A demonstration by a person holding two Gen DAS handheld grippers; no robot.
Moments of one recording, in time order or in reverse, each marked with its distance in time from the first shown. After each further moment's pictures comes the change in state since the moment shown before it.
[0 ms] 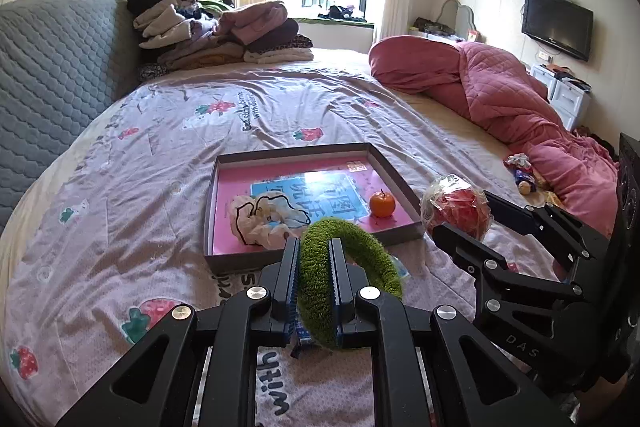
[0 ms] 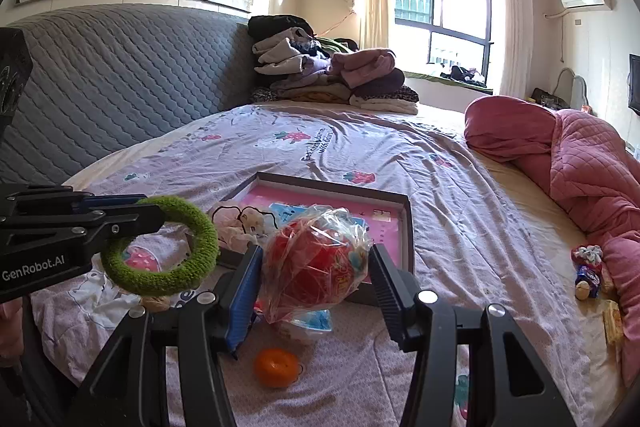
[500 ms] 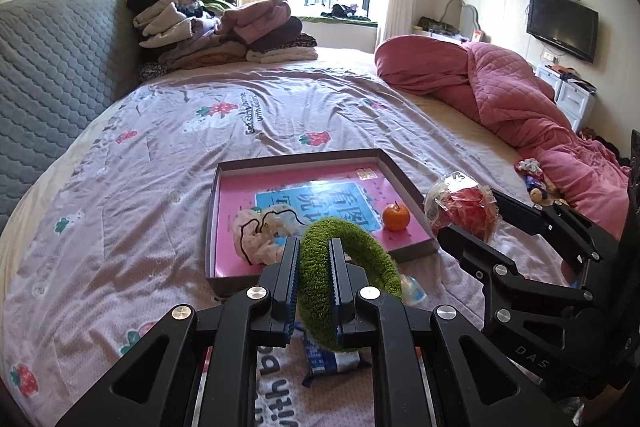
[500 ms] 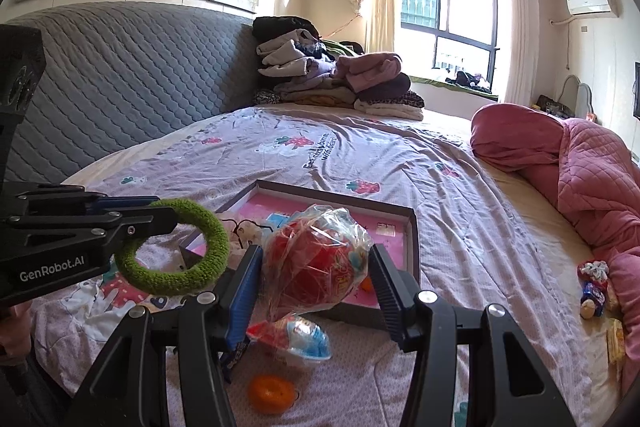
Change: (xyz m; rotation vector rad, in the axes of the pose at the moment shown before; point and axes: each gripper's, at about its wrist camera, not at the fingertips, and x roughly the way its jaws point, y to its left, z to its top) left arm 0.032 0.012 0.019 -0.005 0.003 0.011; right arm 0.025 -0.001 0.016 -0.024 -0.010 0.007
